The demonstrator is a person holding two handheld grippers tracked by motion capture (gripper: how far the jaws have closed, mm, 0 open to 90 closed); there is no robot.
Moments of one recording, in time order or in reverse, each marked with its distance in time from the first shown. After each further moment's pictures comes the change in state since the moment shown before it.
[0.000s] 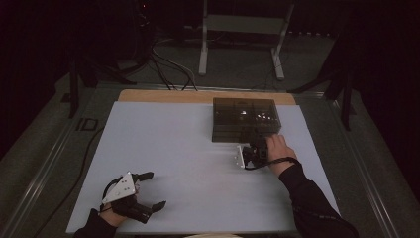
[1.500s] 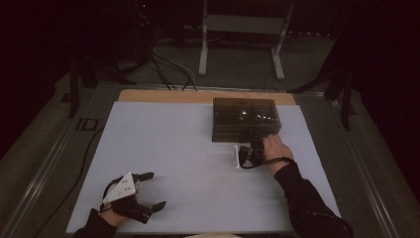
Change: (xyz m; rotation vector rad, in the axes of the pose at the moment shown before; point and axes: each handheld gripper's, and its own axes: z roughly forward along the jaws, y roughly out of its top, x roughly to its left) left arm 0.001 -0.001 0.000 0.006 -0.003 -0.001; right arm 0.011 0.005 0.013 0.039 -0.102 -0.065
